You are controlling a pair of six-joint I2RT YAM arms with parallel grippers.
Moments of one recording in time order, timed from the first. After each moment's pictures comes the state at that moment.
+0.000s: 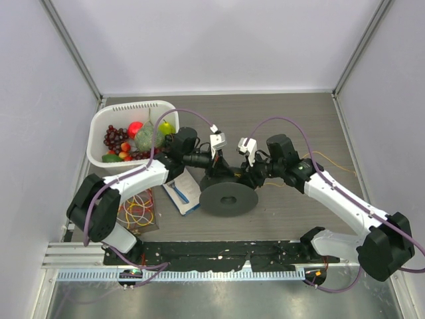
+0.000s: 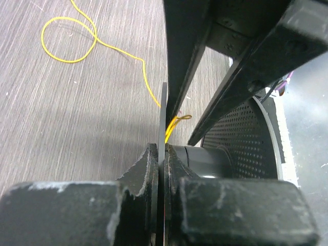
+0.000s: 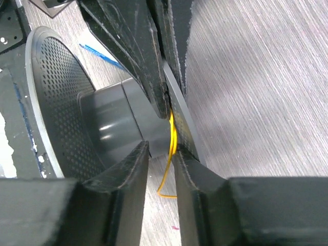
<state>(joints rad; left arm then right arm) -0.66 1.54 0.94 0.19 0.86 0.01 0.55 1.16 0.84 -0.37 -0.57 -0.26</state>
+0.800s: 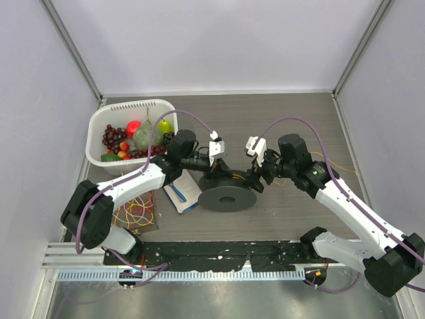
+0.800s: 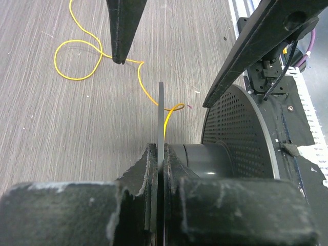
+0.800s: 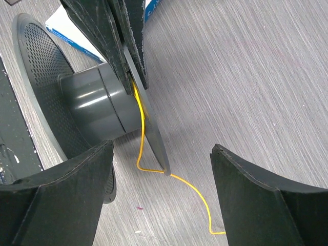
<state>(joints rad) -0.67 1.46 0.91 0.15 0.87 0.24 0.53 1.02 0.88 -0.50 -0.48 -0.41</state>
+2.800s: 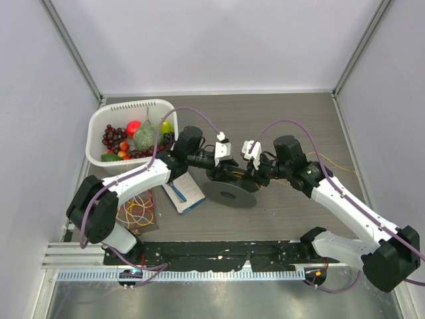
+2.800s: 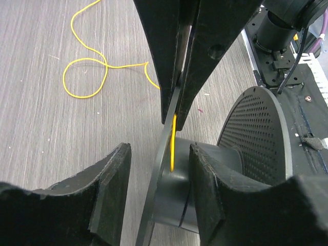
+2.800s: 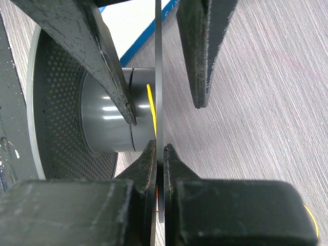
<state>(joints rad) -0.71 1.52 0.99 0.09 0.88 0.39 0.54 1.06 0.84 -0.44 -0.54 -0.46</state>
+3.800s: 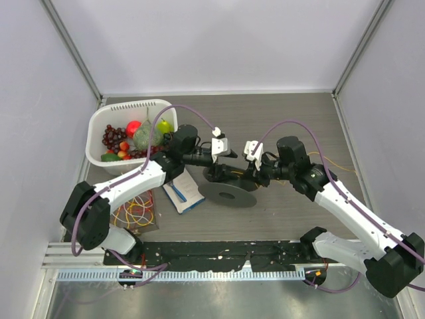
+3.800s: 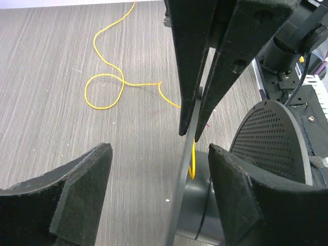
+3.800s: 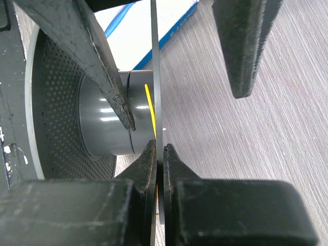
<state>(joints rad) -0.71 1.46 0.99 0.14 0.84 0.32 0.54 1.01 0.84 -0.42 -0.55 -0.44</state>
